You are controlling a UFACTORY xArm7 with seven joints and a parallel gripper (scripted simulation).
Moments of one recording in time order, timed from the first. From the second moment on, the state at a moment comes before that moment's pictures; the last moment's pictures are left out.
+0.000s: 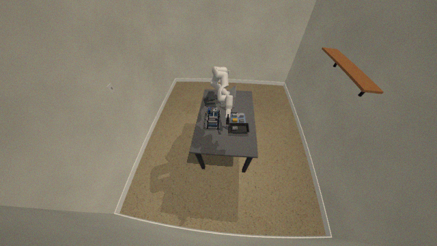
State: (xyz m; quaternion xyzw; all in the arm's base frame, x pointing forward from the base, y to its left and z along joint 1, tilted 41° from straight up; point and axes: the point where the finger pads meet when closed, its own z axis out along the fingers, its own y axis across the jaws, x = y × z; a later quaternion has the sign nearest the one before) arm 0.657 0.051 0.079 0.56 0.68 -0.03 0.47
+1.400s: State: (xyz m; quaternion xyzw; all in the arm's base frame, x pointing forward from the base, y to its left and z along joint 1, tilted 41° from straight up) arm 0.546 0.083 0.007 0.66 0.65 -0.14 0.33
